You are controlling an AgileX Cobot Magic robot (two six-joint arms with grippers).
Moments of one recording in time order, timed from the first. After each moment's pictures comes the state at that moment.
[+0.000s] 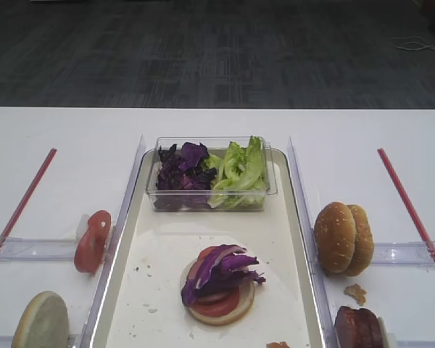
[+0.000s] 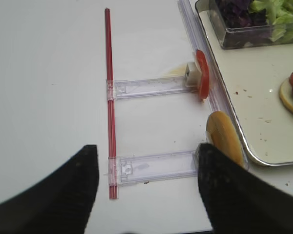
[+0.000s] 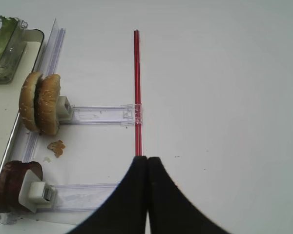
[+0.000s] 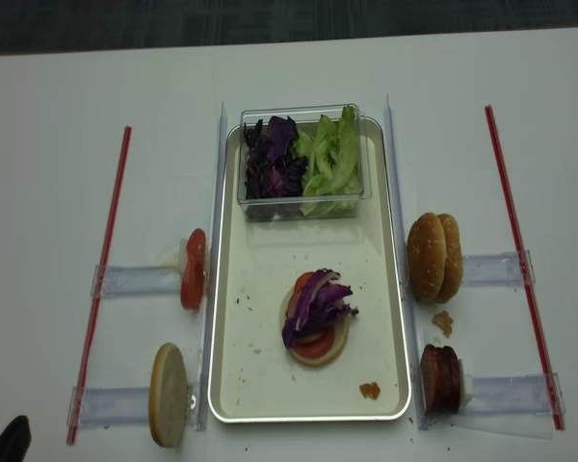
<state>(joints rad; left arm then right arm) -0.08 -0.02 -0.49 0.02 1.18 -0.03 -0.01 -0.02 -0.47 -0.02 1.13 0.02</state>
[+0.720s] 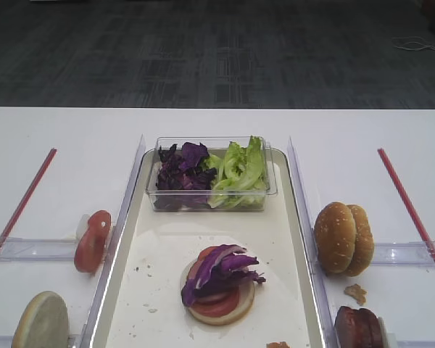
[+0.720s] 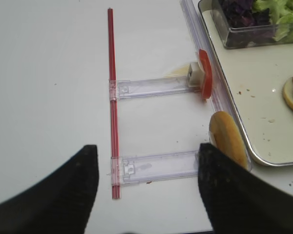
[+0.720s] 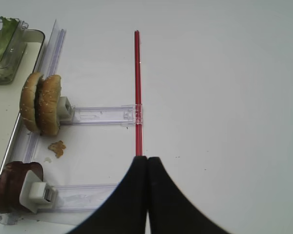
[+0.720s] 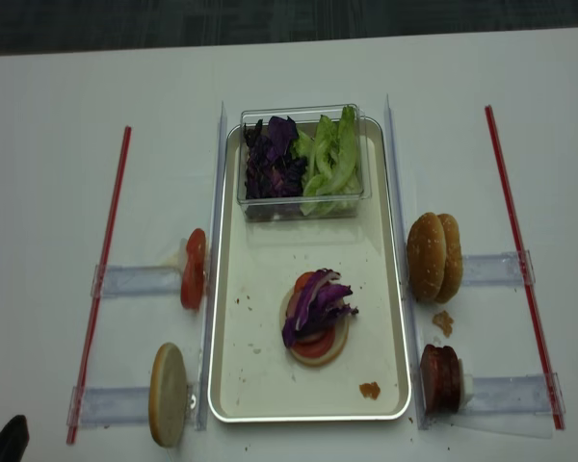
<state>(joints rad) -0.08 -0.02 -0.49 0.02 1.18 -0.03 -0.01 -0.02 -0.47 -0.01 1.13 0.02</state>
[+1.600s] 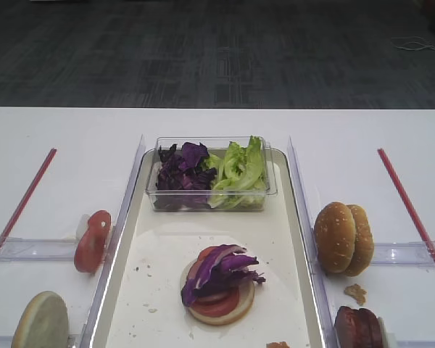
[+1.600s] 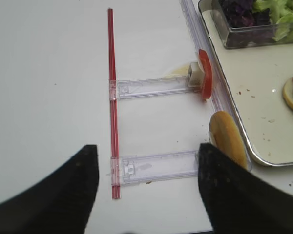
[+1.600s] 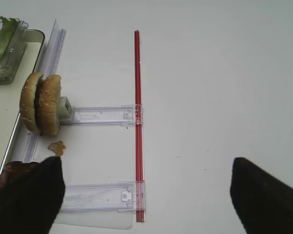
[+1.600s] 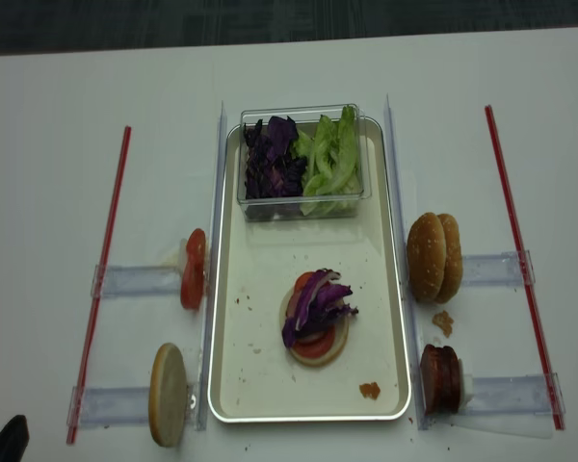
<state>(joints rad) -0.08 -0.02 -0.49 0.02 1.18 -0.03 -0.01 -0.02 -0.47 -0.01 1.13 0.02</state>
